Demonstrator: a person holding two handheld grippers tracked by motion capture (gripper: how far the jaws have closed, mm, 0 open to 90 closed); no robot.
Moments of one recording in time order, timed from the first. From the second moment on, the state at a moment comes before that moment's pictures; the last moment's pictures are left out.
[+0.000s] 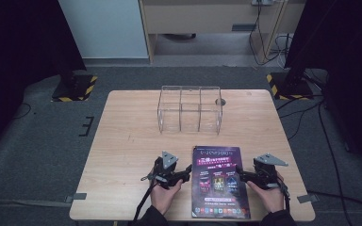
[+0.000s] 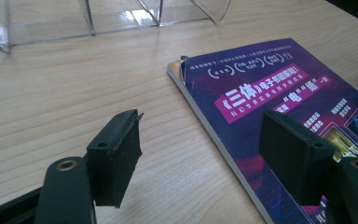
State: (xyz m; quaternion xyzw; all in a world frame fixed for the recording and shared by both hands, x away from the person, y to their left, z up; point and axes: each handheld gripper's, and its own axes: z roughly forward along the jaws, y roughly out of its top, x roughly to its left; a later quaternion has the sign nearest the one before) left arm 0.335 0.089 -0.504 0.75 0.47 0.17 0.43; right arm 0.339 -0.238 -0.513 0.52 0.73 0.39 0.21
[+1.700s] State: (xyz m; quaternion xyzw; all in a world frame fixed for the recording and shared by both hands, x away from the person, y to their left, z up) left arm 0.344 0.042 -0.535 0.75 0.50 0.13 0.42; right arm 0.339 -0.217 -0.536 0.50 0.76 0.39 0.17
